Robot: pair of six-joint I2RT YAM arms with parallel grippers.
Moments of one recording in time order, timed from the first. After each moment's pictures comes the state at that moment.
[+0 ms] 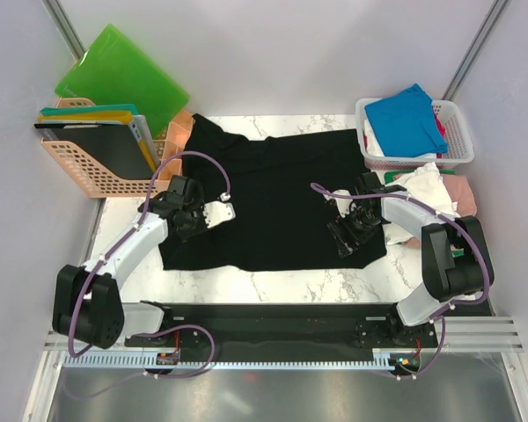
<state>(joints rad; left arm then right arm) -0.29 1.28 0.86 -0.68 0.09 0.98 0.22 1.60 0.93 -0.73 -0.34 -0.44</state>
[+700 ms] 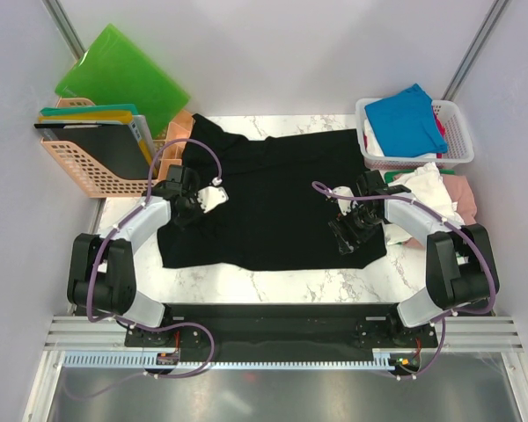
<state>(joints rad) -0.19 1.49 0.93 -0.55 0.02 0.92 0.22 1.54 0.93 -0.73 -0.34 -0.45</state>
